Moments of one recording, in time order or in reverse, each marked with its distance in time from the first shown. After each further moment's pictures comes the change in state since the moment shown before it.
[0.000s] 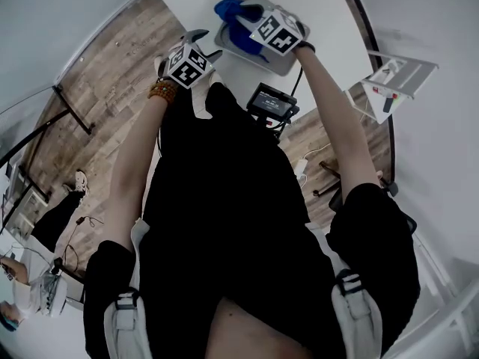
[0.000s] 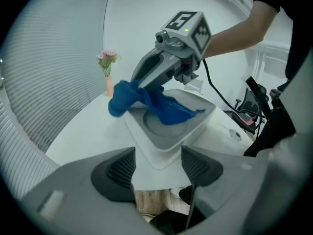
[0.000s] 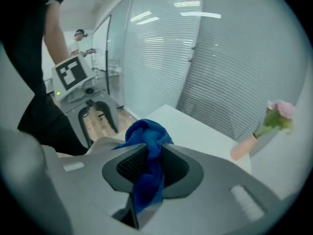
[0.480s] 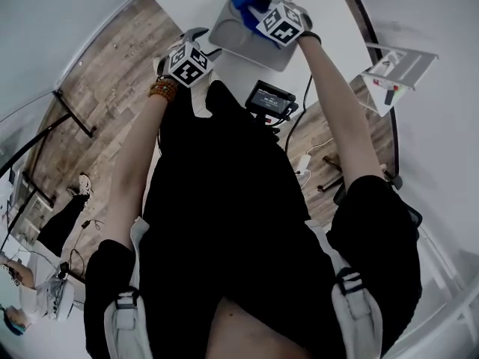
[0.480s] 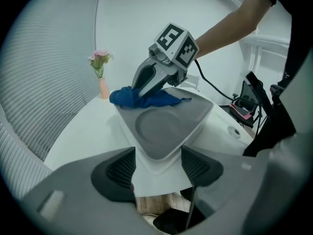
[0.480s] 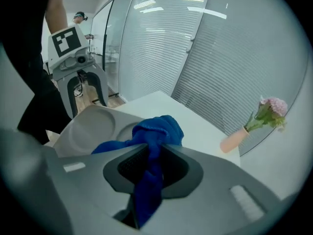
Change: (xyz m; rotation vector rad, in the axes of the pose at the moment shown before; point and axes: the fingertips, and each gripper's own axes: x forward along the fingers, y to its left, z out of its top) left arm 0.007 -0.004 0.008 0.060 0.026 -0.016; right arm 0.002 -0.042 -0.051 -0.053 0.108 -0.123
